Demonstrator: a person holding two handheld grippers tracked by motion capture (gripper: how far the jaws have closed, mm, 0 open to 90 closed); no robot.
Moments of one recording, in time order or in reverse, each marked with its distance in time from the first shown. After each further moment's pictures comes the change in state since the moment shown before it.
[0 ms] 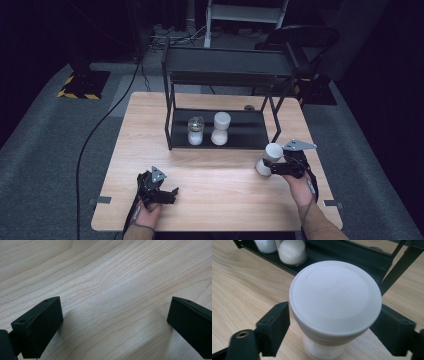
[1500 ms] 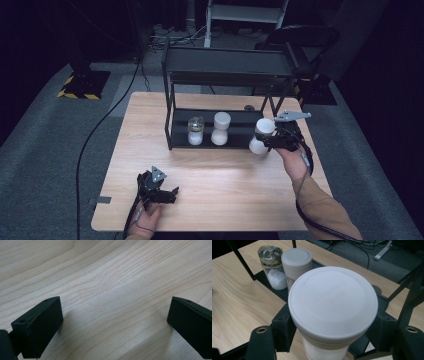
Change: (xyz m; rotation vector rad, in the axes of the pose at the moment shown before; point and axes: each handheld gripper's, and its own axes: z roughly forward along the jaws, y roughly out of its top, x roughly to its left) left arm -0.003 0.001 0.000 0.003 0.013 -0.016; right arm 0.001 0.095 -0.006 -0.032 0.027 -0.059
